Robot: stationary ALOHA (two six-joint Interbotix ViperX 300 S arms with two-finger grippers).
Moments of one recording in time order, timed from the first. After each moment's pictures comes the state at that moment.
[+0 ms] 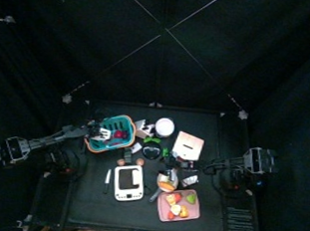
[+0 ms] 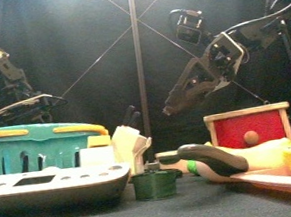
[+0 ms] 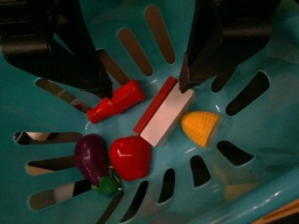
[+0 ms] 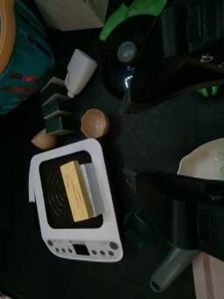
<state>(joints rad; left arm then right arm) 0.61 -0.50 0.95 0.12 0.68 -0.91 -0.06 -0.09 0.88 -0.05 -0.35 0.04</state>
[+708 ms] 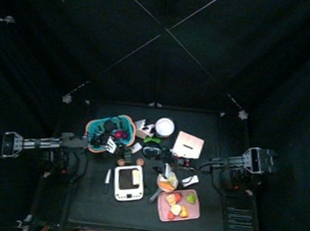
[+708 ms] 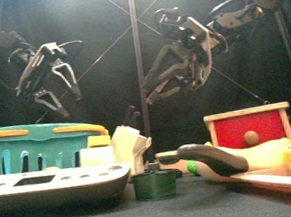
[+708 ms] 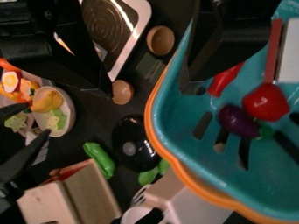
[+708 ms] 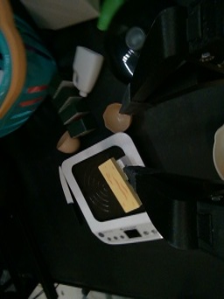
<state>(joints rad) 0.25 -0.57 0.93 0.37 0.29 -0.92 -0.03 -0.05 0.69 0.21 -0.17 0.14</state>
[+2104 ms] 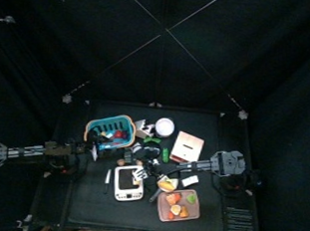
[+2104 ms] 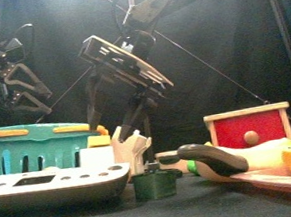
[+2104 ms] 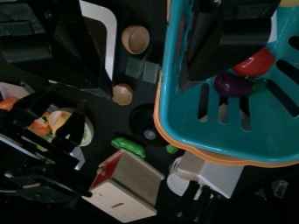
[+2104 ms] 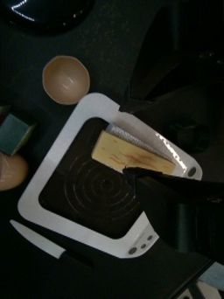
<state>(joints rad) 0.32 -0.91 1.28 0.68 -0.03 -0.92 0.08 0.36 0.05 -0.23 0.66 1.13</state>
